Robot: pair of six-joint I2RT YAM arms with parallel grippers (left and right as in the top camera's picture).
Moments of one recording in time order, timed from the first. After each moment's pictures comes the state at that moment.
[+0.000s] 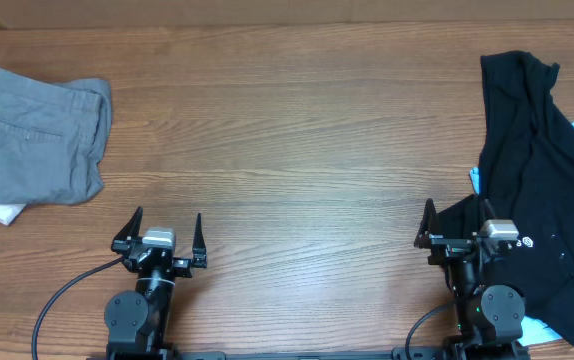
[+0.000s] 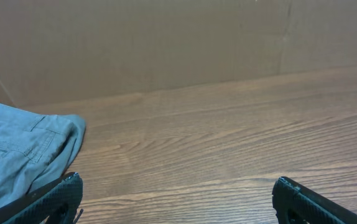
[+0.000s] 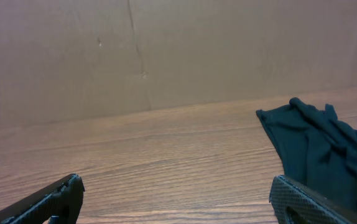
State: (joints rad) left arm -0.05 0.01 0.01 -0.07 0.04 0.08; right arm 0.09 0.01 0.02 -0.02 0.08 0.14
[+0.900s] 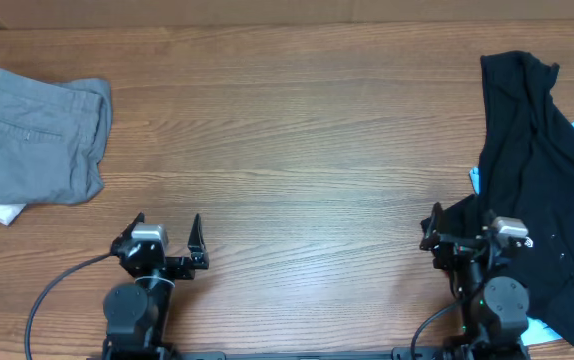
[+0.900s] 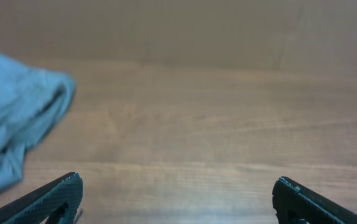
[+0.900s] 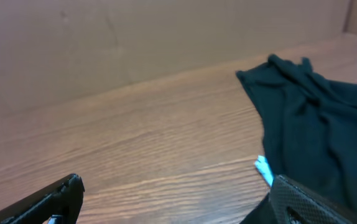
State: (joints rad) left arm -0.05 0.09 0.09 -0.20 0.03 -0.11; right arm 0.09 0.07 0.15 -0.27 0.16 0.25
